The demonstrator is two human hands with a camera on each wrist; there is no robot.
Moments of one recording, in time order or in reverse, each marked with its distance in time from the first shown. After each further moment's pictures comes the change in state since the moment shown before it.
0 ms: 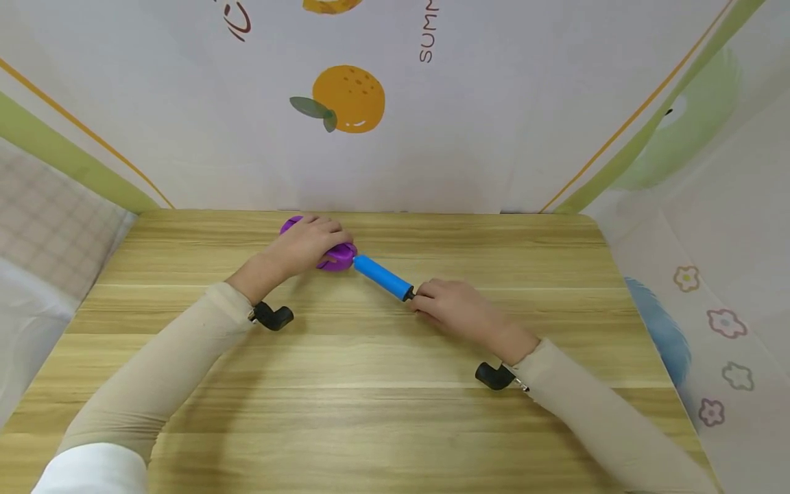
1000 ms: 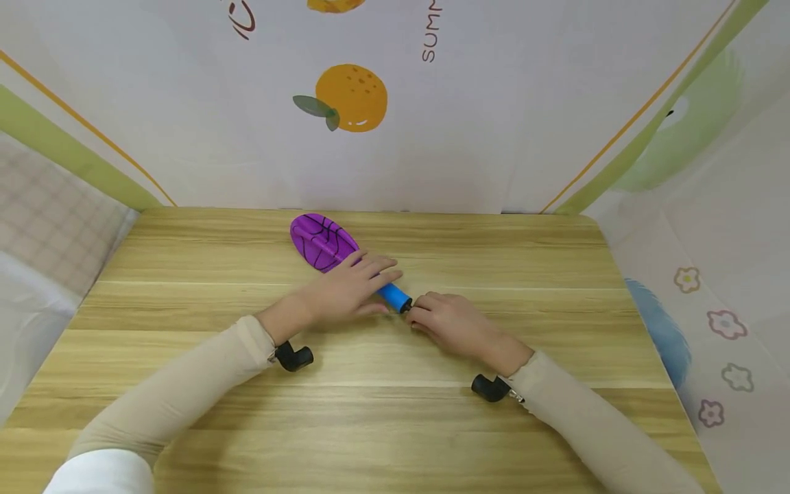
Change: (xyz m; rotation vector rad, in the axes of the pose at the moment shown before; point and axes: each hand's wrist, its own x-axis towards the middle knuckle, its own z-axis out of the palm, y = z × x) left_hand 0.001 0.079 0.031 -0.040 0.015 0.151; right_hand -0.008 -0.015 0.020 0.024 0.009 0.008
